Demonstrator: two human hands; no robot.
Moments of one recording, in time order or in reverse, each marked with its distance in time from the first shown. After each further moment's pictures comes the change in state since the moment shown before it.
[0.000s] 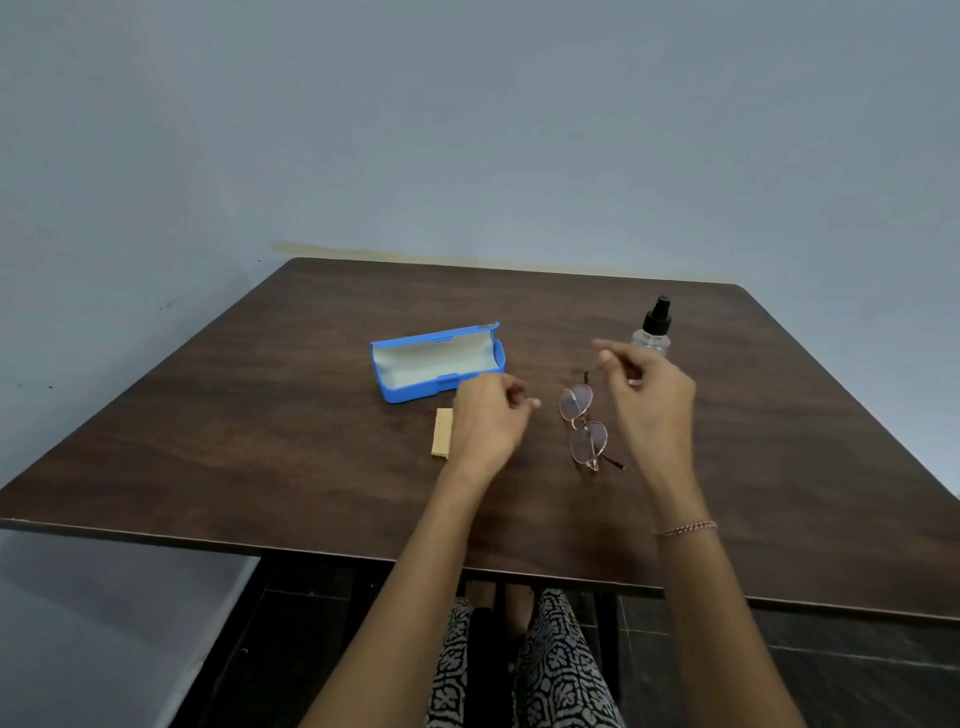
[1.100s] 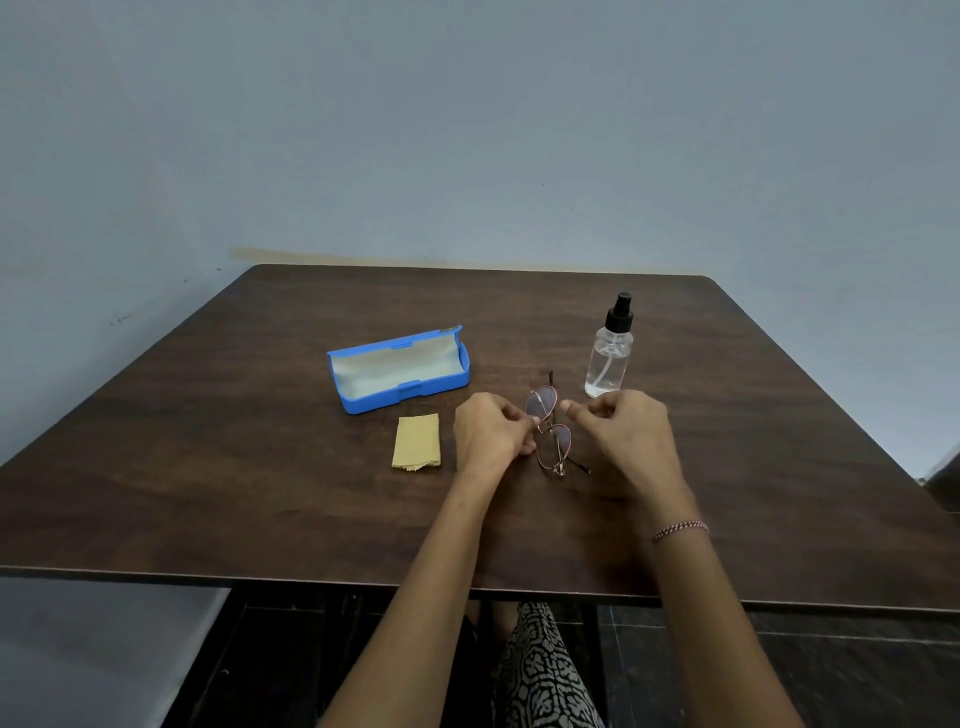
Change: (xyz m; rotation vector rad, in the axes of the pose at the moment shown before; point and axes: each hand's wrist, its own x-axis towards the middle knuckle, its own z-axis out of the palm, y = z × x) left_hand 0.017 0.009 0.054 -0.238 -0.137 -0.324; right_hand 0.006 0.041 -0.015 -0.311 -0.247 0.221
